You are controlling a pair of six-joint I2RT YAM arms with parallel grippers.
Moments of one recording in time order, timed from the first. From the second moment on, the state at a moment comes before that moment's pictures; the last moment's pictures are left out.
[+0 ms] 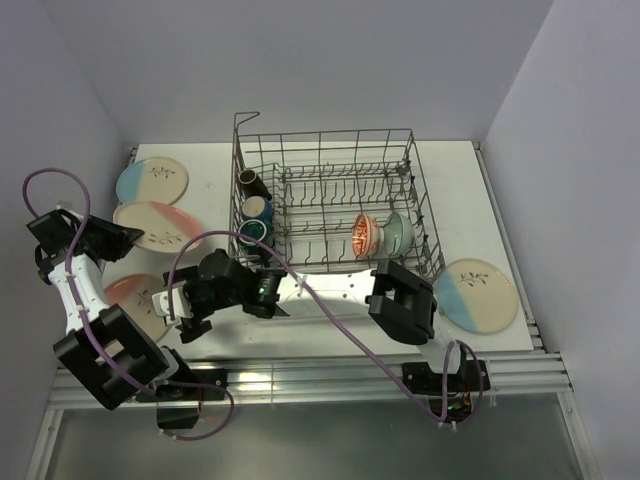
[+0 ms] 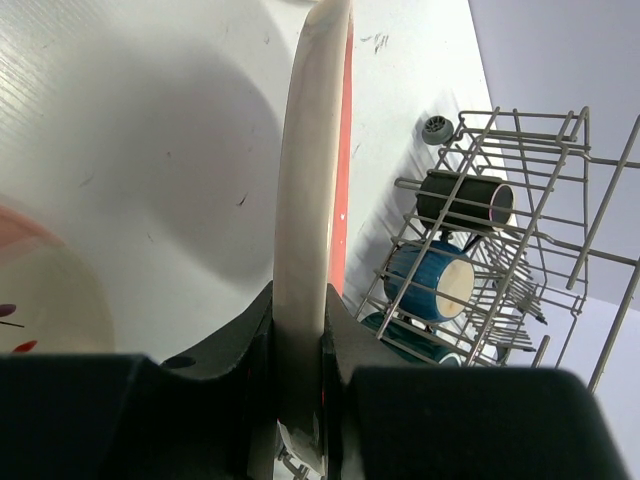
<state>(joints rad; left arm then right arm) 0.69 1.25 0.91 -0.44 0.60 -0.60 1.29 2.07 1.60 0.15 -0.33 -0.64</state>
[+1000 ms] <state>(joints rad) 0.70 1.24 0.97 -0.20 0.75 -0.78 0.90 1.71 1.80 -0.22 -0.76 -0.33</state>
